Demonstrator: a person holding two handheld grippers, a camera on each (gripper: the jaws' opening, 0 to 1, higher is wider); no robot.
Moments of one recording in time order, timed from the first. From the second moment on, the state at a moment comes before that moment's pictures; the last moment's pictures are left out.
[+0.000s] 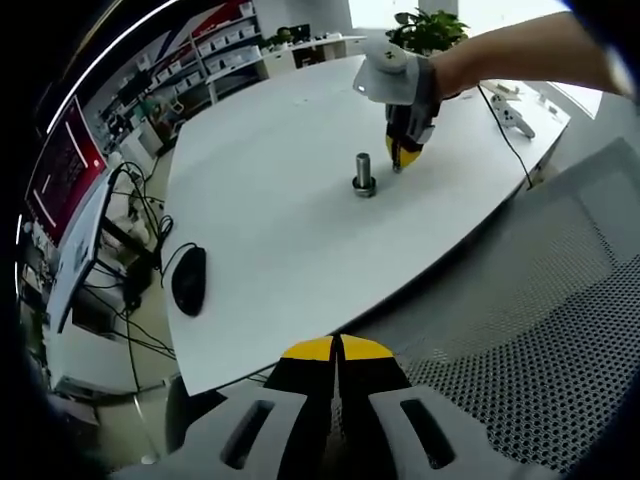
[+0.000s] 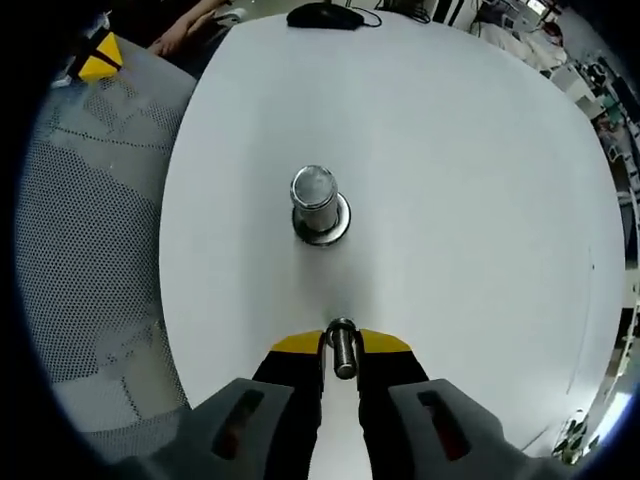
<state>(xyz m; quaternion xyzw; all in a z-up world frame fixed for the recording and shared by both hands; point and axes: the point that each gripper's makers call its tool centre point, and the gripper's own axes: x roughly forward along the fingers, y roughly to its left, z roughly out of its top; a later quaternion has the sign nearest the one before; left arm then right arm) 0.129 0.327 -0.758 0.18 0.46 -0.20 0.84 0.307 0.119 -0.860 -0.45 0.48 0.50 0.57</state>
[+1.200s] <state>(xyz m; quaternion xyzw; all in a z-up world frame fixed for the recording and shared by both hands) 0.131 0.325 -0.755 0.19 0.45 -0.20 0.85 0.252 0.098 -0.735 -0.27 0.45 0.46 0.72</state>
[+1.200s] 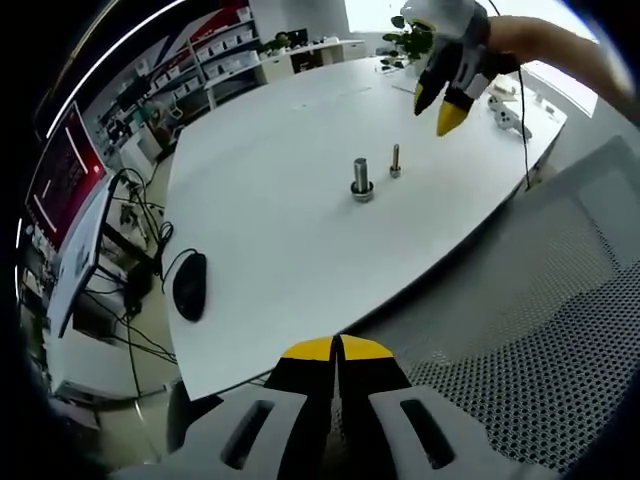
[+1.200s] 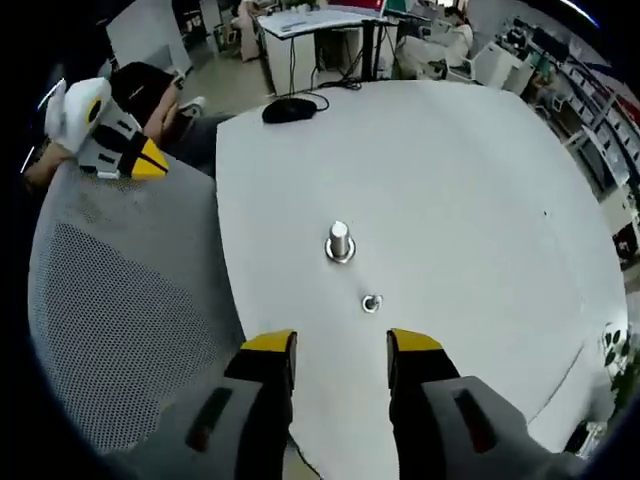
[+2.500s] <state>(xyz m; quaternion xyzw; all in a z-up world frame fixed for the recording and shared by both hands) 0.131 0.330 -0.753 0.18 0.45 -0.19 0.85 0.106 0.073 -0.690 -0.01 0.33 0.42 0.85</state>
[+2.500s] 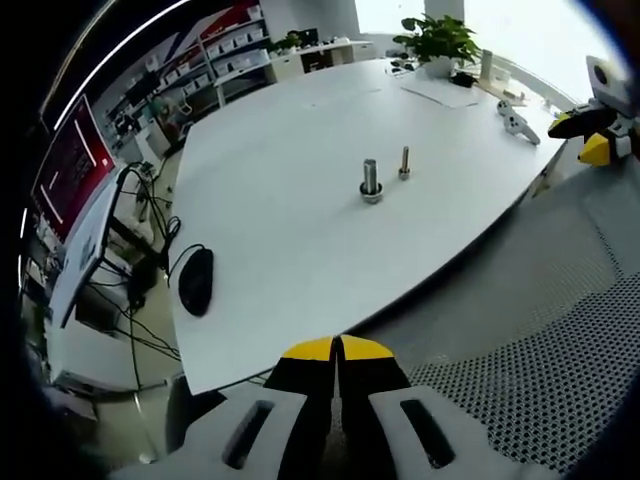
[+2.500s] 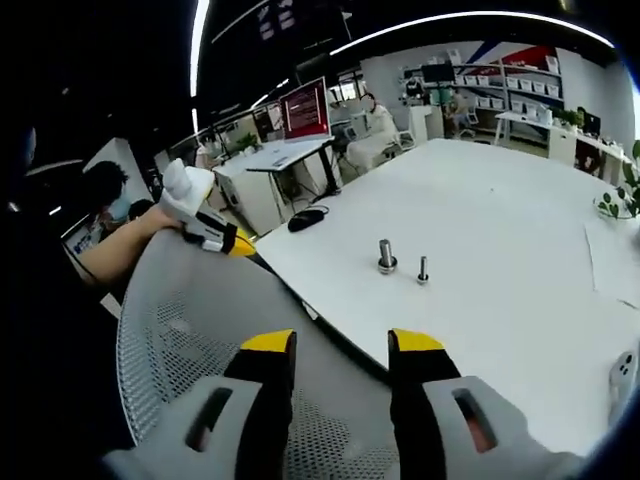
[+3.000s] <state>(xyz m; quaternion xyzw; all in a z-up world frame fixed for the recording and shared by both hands) 0.130 0.329 -0.755 0.19 0.45 -0.19 0.85 0.114 0.055 -0.721 -0.02 0.38 0.39 0.84</state>
